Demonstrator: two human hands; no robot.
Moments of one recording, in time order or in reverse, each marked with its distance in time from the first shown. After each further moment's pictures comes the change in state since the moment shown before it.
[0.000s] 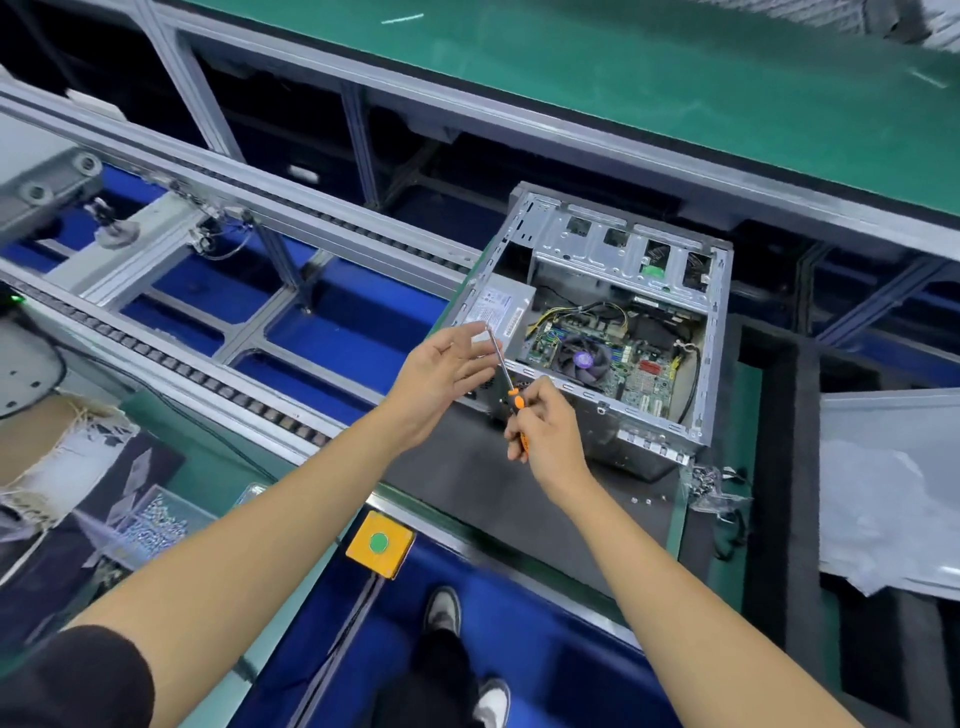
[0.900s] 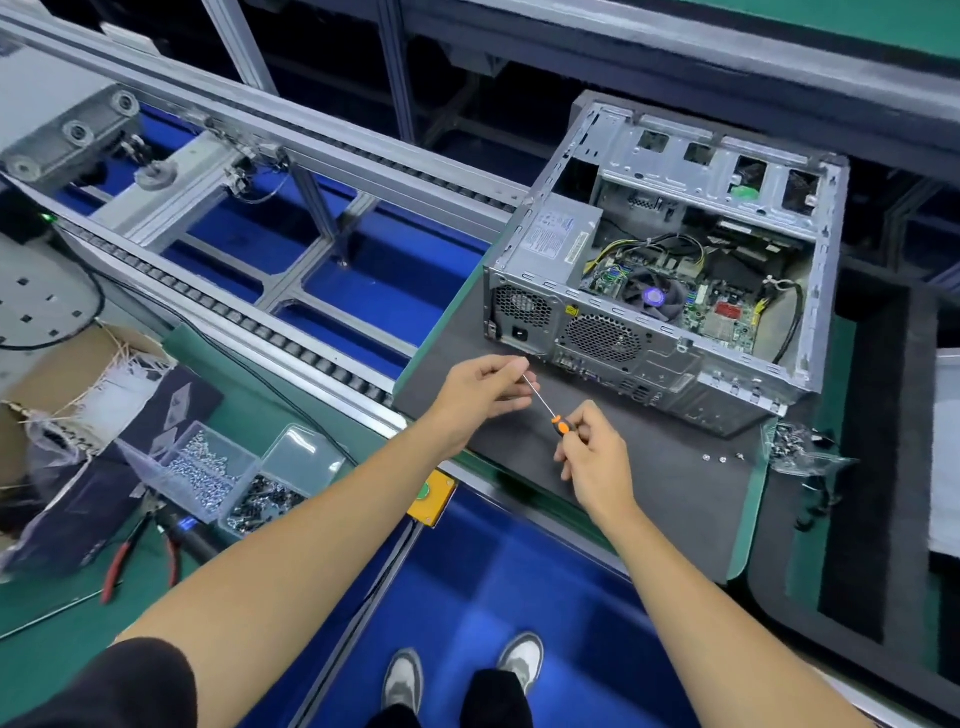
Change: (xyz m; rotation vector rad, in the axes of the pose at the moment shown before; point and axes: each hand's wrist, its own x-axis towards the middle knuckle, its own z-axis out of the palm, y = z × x) left_hand -0.024 -0.105 -0.045 0.089 0.130 -0.239; right_hand -0.038 0.116 0.007 -0.344 0.024 0.018
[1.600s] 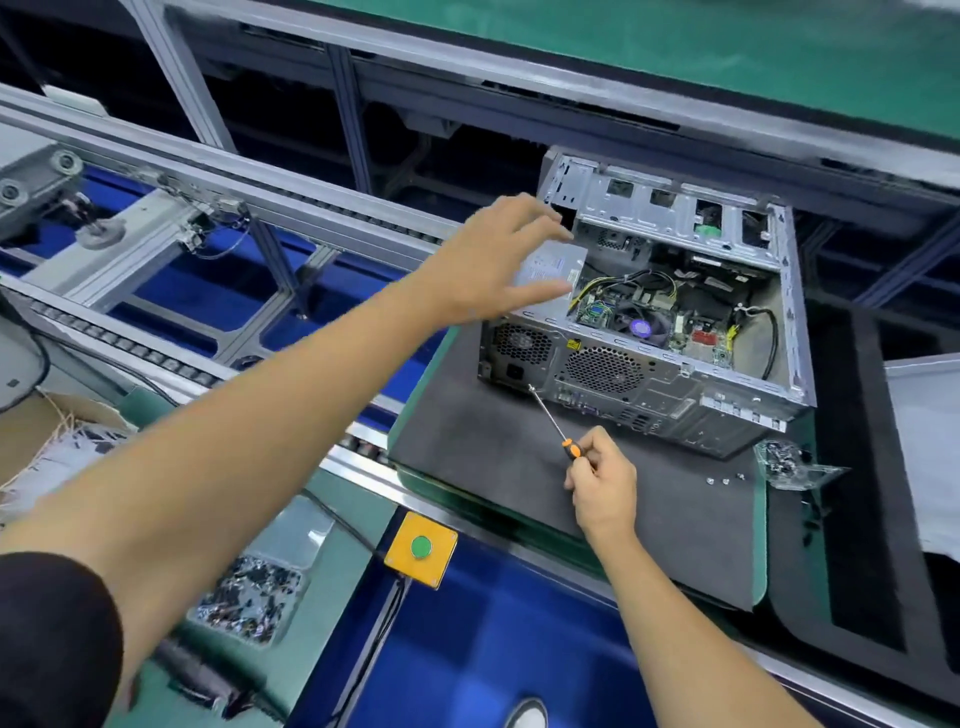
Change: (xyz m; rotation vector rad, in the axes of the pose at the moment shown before) left_hand 0.067 0.178 0.001 1.388 -0.196 1.211; right_hand 0.024 0.022 0.028 -0.026 0.299 -0.009
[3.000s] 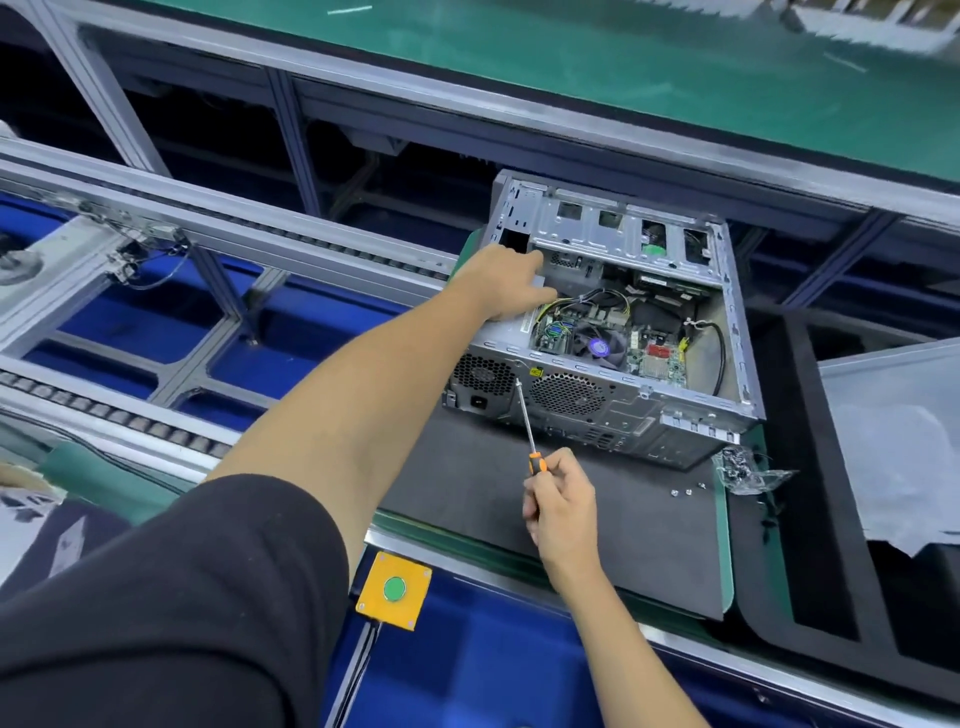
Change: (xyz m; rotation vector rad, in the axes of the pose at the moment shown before) left_hand 0.091 -0.036 0.092 0.148 -0.345 -0.257; right_hand -0.029 -0.075 -0.005 0.535 -0.033 0.190
